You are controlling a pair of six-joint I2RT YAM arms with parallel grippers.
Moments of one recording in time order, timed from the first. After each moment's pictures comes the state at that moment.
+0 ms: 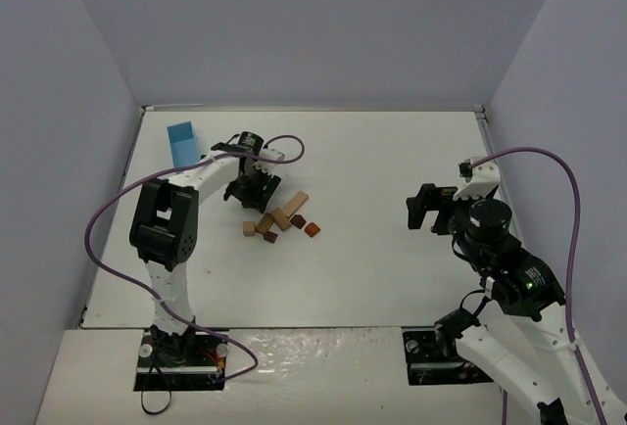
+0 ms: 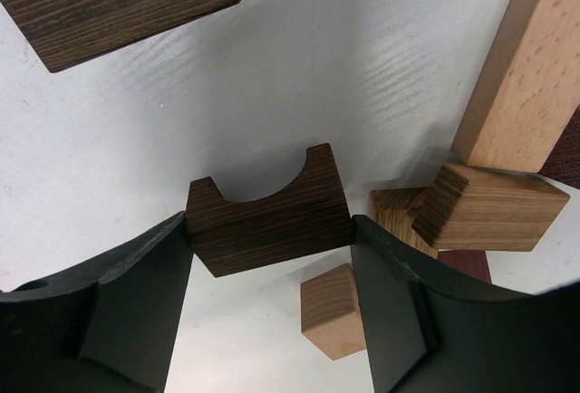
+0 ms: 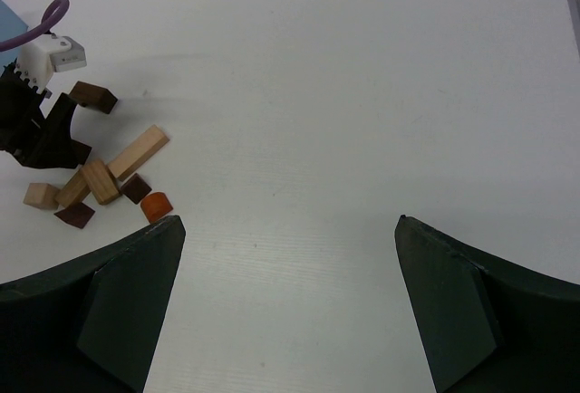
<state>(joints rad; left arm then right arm) -0.33 1.96 1.45 -0.74 0.09 0.20 0.49 0.63 0.94 -0.64 0.28 0.26</state>
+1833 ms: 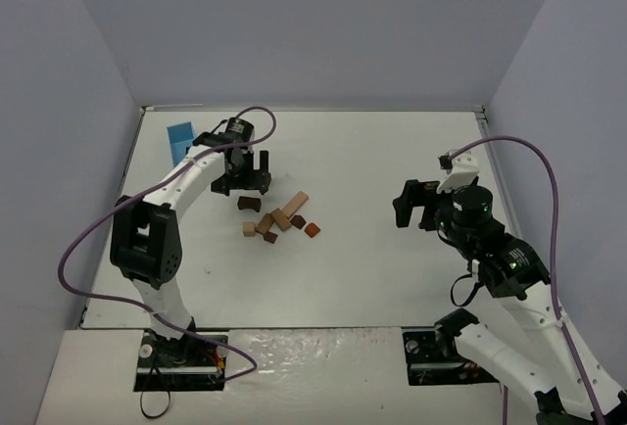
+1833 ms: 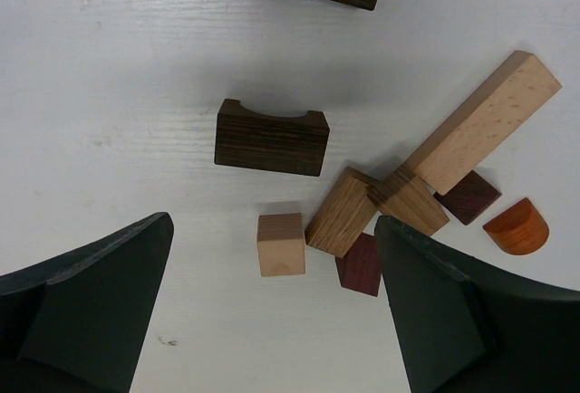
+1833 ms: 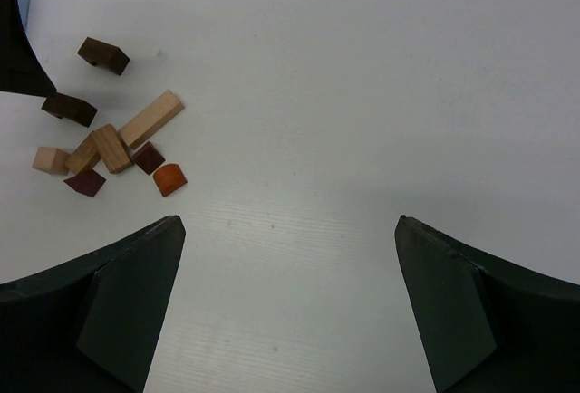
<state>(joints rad) -0.32 1.78 1.49 -0.86 -0.06 -0.33 0.49 0.73 0.95 -0.64 0.20 0.26</state>
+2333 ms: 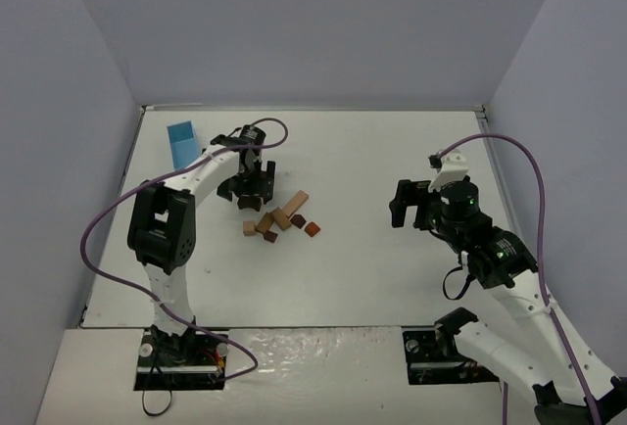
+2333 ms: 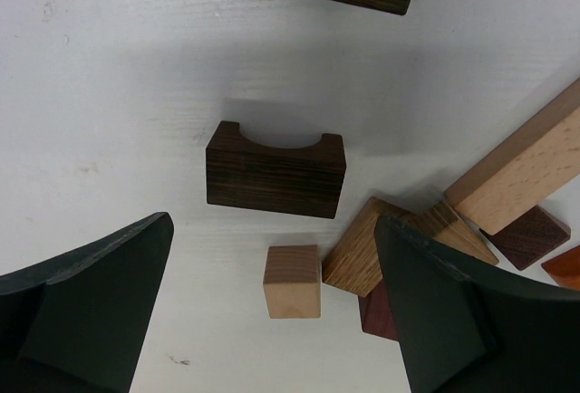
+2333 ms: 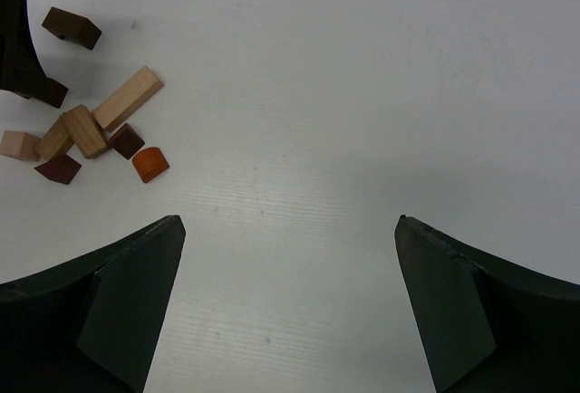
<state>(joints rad) -0.35 1.92 1.51 -0.86 -0.11 -0.29 0.49 0.77 0.92 -0.64 0.21 0.27</state>
